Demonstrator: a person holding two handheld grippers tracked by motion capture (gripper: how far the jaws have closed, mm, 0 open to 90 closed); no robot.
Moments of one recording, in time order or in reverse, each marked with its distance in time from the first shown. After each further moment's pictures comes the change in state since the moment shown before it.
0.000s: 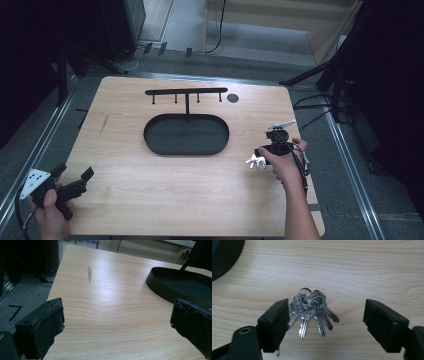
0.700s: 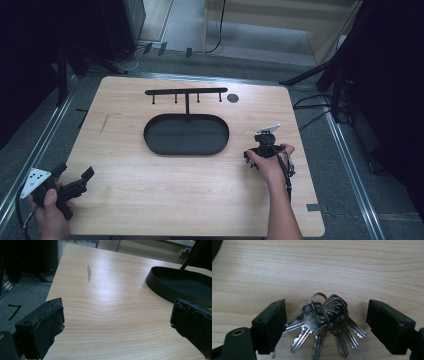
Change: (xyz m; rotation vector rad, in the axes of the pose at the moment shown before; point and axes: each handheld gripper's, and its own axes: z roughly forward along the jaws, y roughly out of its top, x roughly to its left) left arm 0.000 0.000 0.001 0.004 -0.003 -0.002; right arm 0.022 -0.003 0.038 0.029 -0.046 0.019
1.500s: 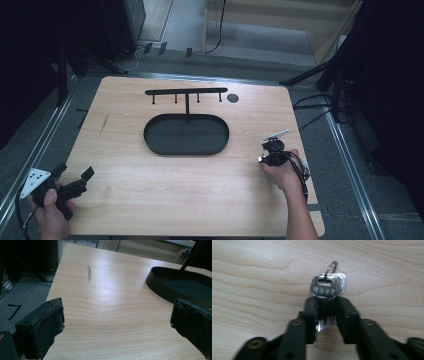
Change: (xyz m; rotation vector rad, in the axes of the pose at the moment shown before) left arm 0.000 0.000 0.000 0.000 0.002 -0.002; right arm -0.025 -0.022 -0.017 0.060 0.059 -0.142
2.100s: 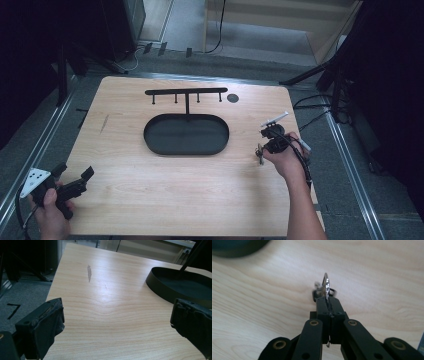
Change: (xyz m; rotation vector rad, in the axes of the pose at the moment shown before) left arm 0.001 0.000 0.001 0.001 -0.002 -0.009; right arm 0.014 0.034 -0.054 -0.077 -0.007 -0.144
